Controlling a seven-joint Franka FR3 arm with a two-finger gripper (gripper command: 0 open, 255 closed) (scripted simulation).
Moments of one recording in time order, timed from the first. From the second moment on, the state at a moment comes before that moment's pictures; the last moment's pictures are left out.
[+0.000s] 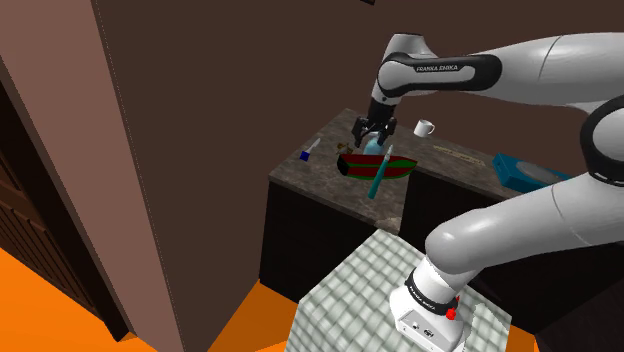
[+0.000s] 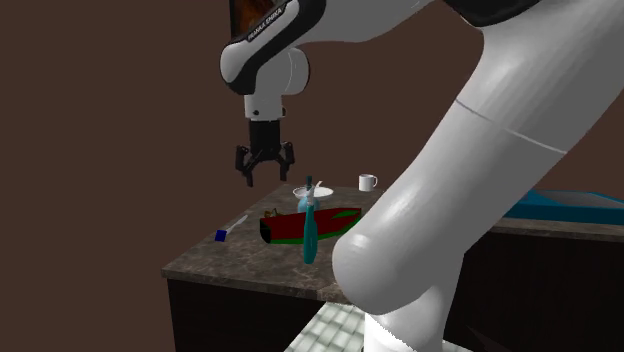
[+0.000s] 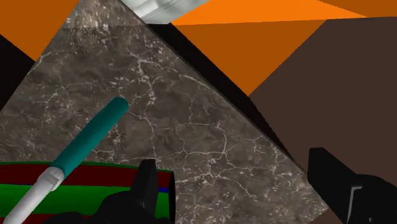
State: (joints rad) arm -0.27 -0.51 -0.04 -2.39 -0.07 1.93 0.14
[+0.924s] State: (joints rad) arm -0.48 -0.30 -0.15 -2.35 -0.18 2.09 0.36
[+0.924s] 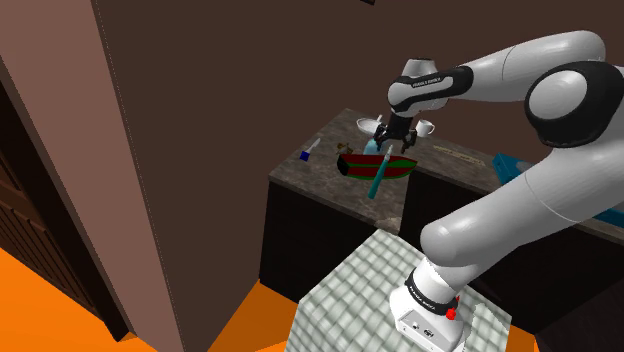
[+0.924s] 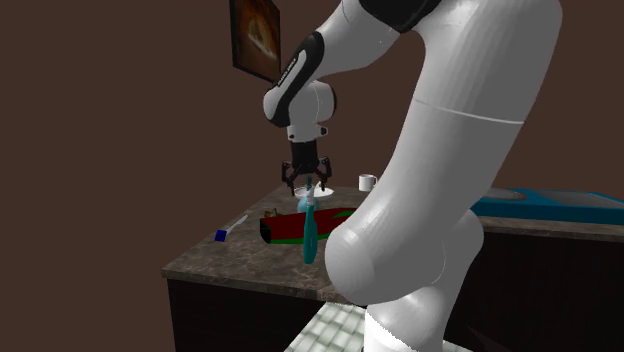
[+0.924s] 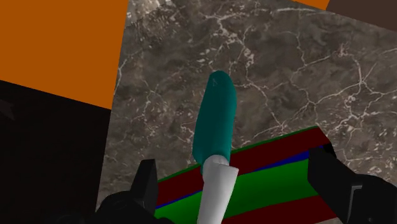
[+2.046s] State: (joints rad) arm -0.49 -0.25 -0.16 -2.40 -0.18 2.20 0.37
